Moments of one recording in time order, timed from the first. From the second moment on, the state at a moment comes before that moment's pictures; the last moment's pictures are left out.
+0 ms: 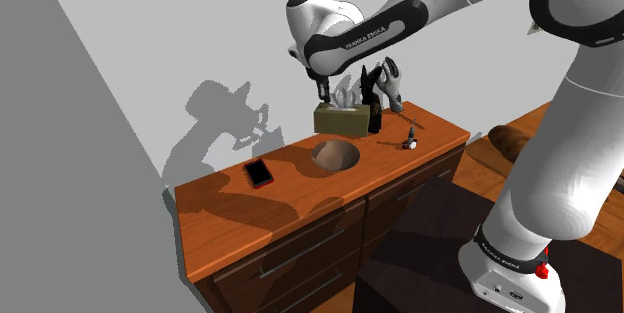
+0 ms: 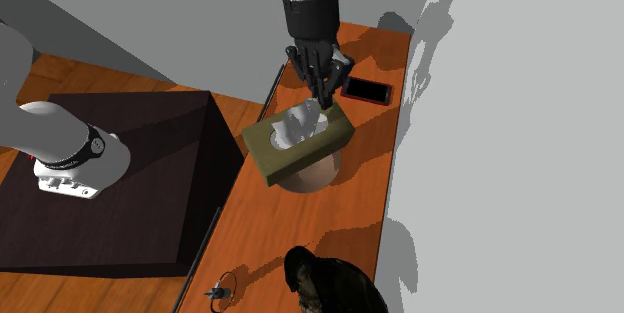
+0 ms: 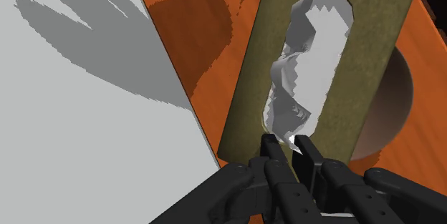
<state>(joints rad) 0.08 0.03 0.02 -1.98 -0.45 2.05 -0.42</state>
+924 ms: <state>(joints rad) 0.07 0.09 0.02 -2.08 -0.50 2.19 -0.34</state>
